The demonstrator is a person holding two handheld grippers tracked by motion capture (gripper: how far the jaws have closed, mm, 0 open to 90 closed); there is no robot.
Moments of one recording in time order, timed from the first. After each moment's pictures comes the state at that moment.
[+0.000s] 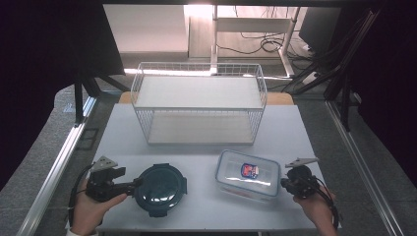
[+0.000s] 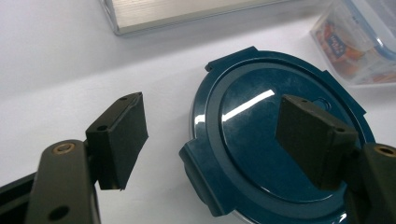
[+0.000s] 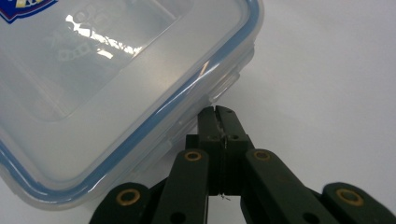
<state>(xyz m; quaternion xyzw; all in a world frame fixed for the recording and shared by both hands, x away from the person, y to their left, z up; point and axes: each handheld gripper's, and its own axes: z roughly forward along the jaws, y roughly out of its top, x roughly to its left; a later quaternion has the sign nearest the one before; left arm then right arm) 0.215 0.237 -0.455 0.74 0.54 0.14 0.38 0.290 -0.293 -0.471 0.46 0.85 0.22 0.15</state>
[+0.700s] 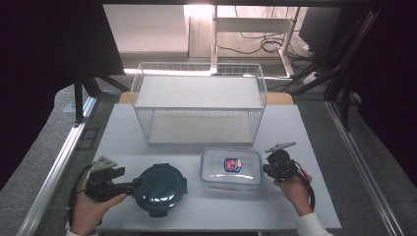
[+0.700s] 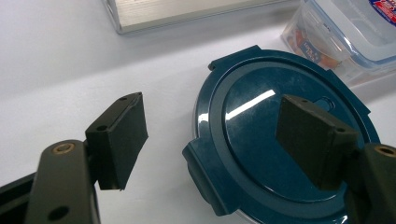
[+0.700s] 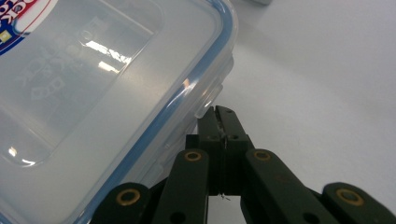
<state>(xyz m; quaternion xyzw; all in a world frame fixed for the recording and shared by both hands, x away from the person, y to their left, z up) 0.215 0.238 -0.456 0.74 0.54 0.14 0.38 0.335 -0.247 -0.476 0.44 0.85 0.23 0.14</state>
